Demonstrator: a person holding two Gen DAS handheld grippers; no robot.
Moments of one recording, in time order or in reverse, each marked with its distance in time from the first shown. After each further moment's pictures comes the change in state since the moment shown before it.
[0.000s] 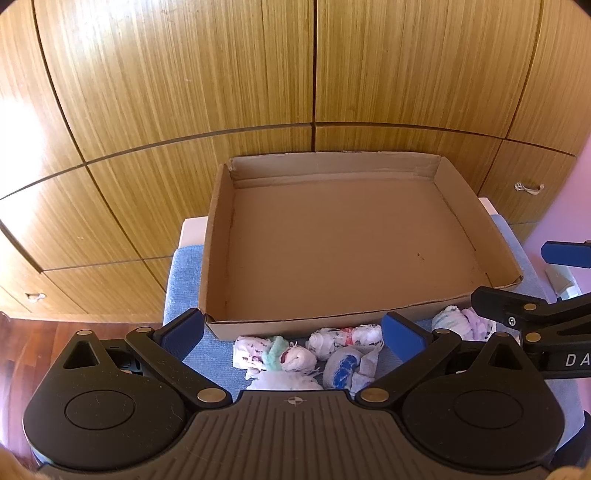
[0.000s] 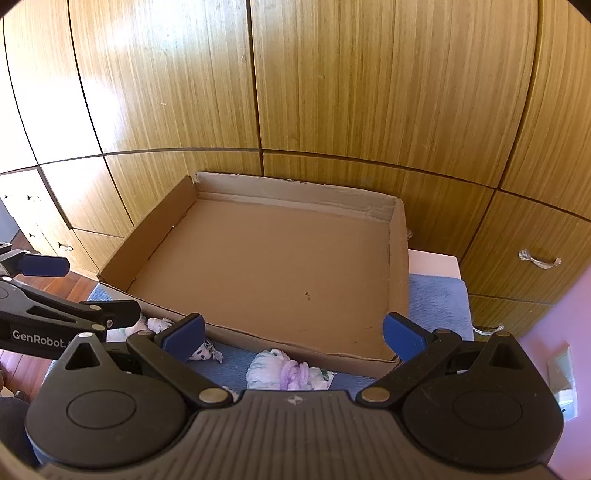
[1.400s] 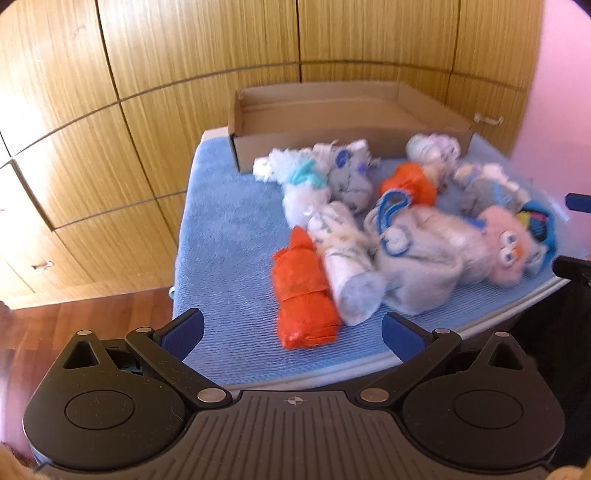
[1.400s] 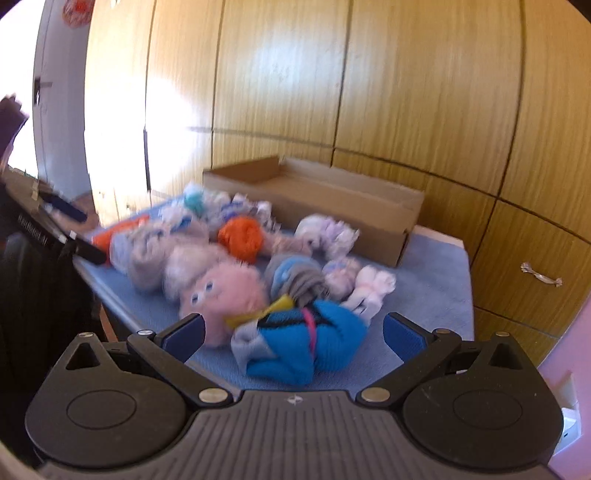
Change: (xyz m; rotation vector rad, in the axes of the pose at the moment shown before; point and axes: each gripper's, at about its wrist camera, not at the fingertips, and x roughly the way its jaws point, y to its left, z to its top) left arm -0.053 0.030 -0.183 0.084 -0.047 -0.011; right arm -0.084 -0.022 -0.207 -0.285 -0.265 0.146
